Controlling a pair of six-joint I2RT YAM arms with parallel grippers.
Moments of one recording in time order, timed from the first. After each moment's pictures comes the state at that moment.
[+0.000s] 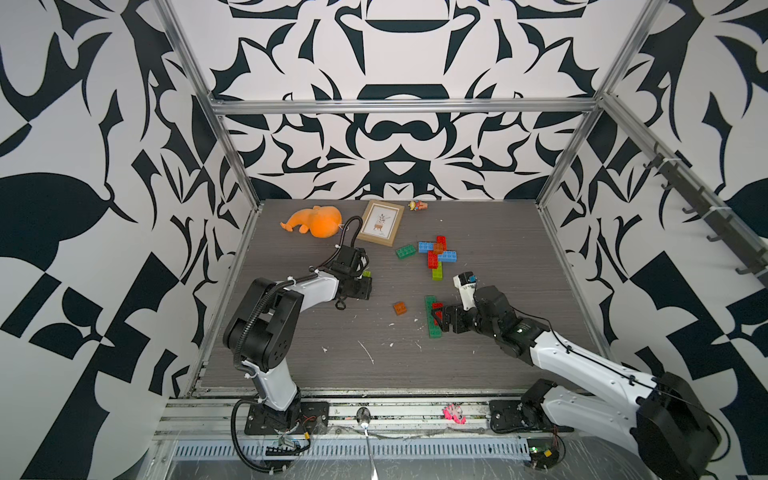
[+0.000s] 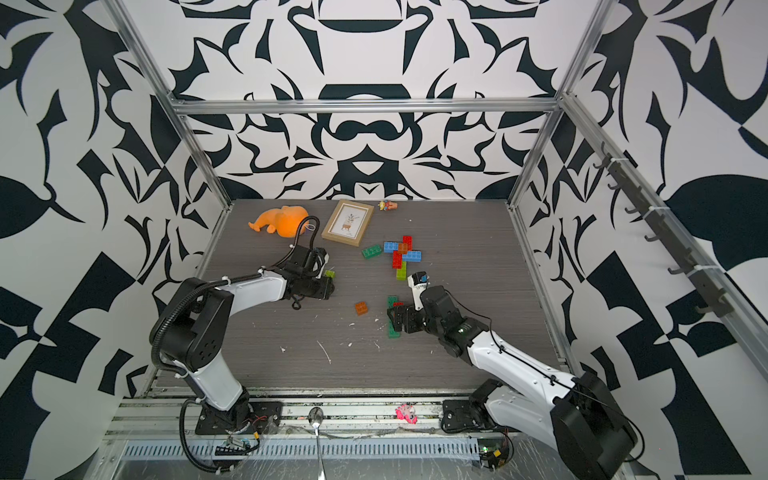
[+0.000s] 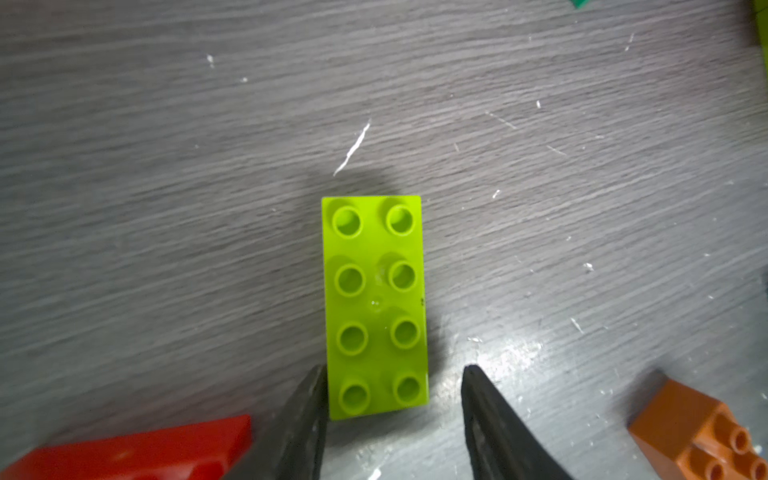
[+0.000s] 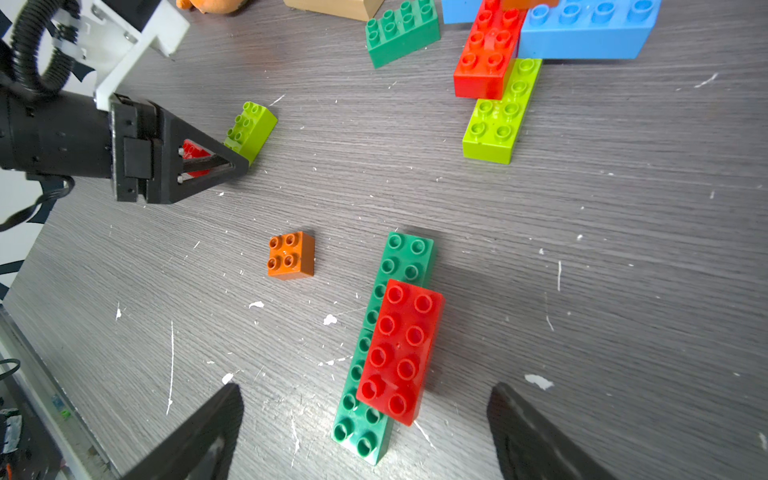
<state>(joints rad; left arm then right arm) -0.45 1.74 0.93 -0.22 0.08 -0.21 0.62 1.05 0.47 -0.10 -0.11 0.46</state>
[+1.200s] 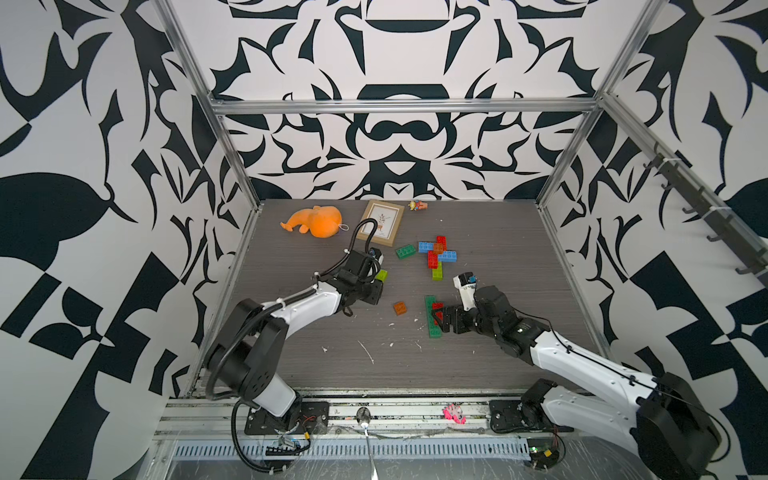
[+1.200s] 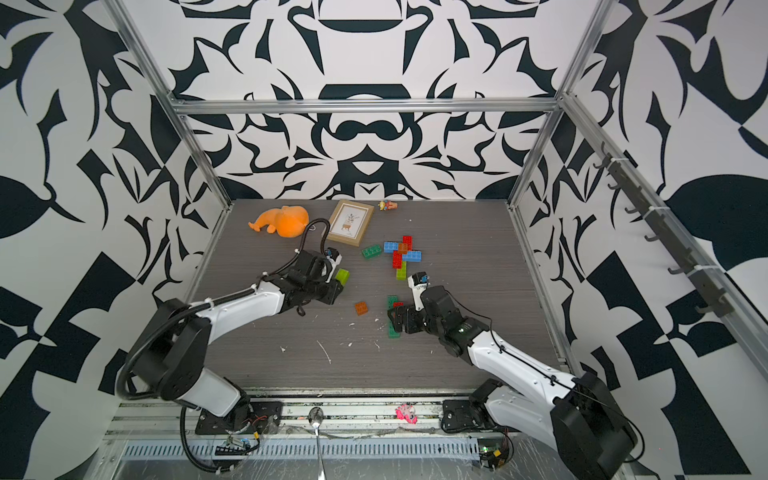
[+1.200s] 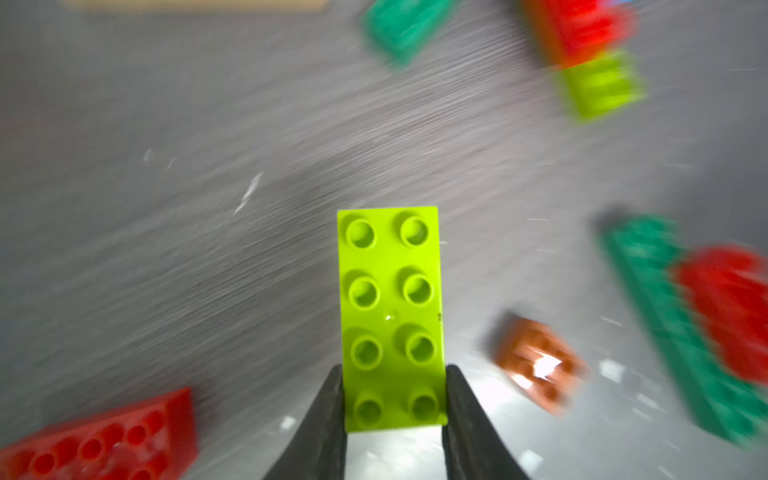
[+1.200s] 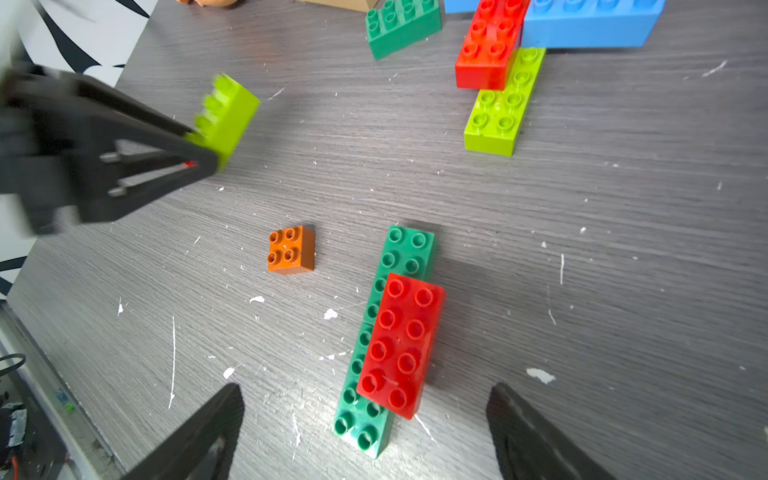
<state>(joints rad) -0.65 1.48 0.85 -0.18 0.10 -0.12 0.59 1.05 0.47 -0.13 -0.13 0.47</state>
